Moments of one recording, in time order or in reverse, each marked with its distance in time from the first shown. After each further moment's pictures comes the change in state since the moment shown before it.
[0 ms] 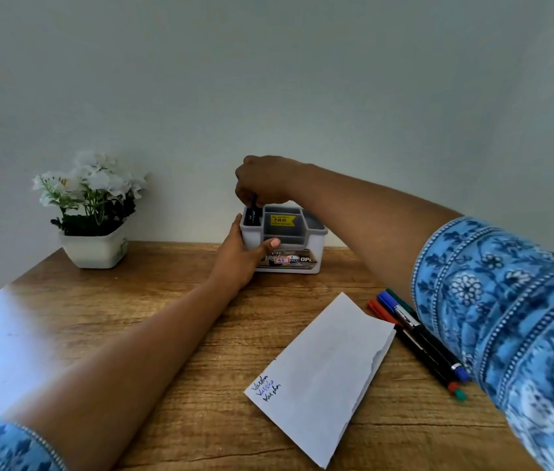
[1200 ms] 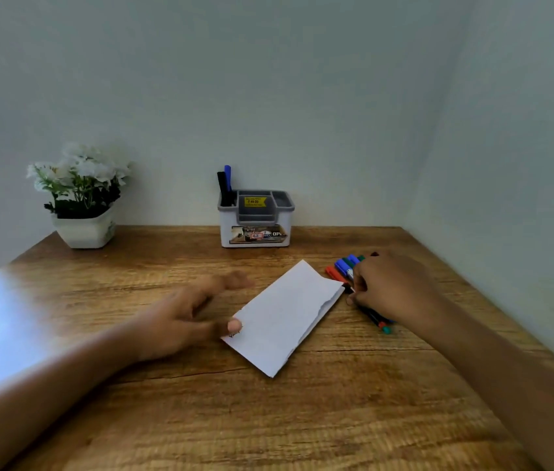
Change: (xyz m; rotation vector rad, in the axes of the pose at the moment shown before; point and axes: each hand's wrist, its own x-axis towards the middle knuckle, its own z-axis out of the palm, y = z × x) left_hand -0.147 0.020 -0.069 0.375 -0.654 0.173; right_hand -0.268 -0.083 0.037 0.348 -0.213 0.716
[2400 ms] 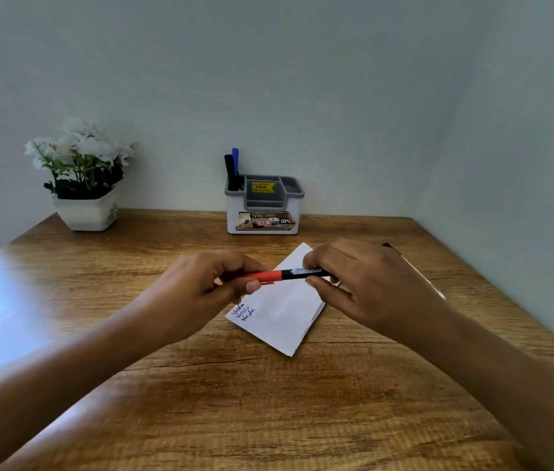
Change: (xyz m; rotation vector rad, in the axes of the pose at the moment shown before) left_hand -0.002 0.033 0.003 0.108 0.313 0.106; right_hand -0.026 -0.039 -0.011 0.250 0.590 -0.623
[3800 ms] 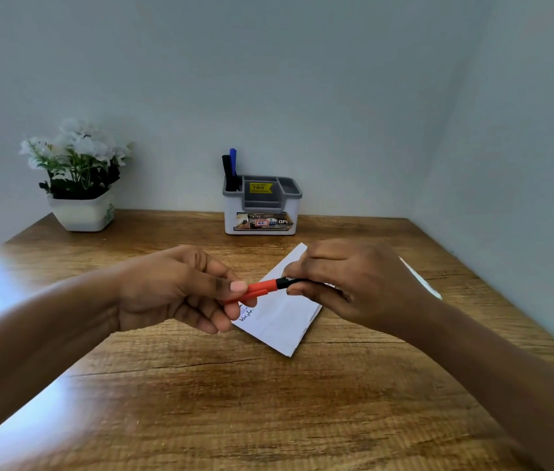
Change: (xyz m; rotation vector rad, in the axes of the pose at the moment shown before) left_hand 0.005 -0.002 -0.033 -0.812 -0.534 -0.430; right_hand 0.009 -0.003 -0.004 0.081 -0.033 -0.147
